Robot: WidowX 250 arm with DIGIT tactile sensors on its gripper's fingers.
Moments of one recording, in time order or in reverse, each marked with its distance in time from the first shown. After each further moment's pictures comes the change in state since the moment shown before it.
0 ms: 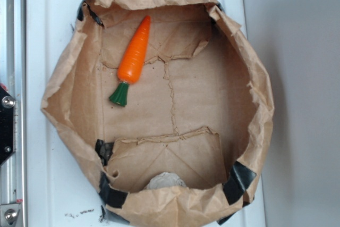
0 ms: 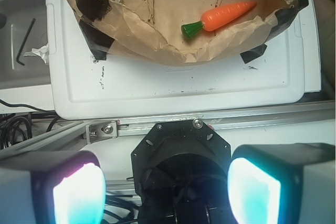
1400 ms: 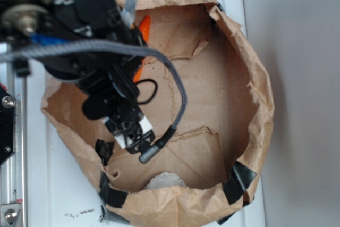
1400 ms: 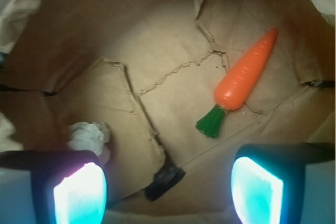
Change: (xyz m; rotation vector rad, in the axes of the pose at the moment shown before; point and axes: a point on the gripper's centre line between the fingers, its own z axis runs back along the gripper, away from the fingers) arm 0.112 0.045 -0.096 -0.142 -0.162 0.580
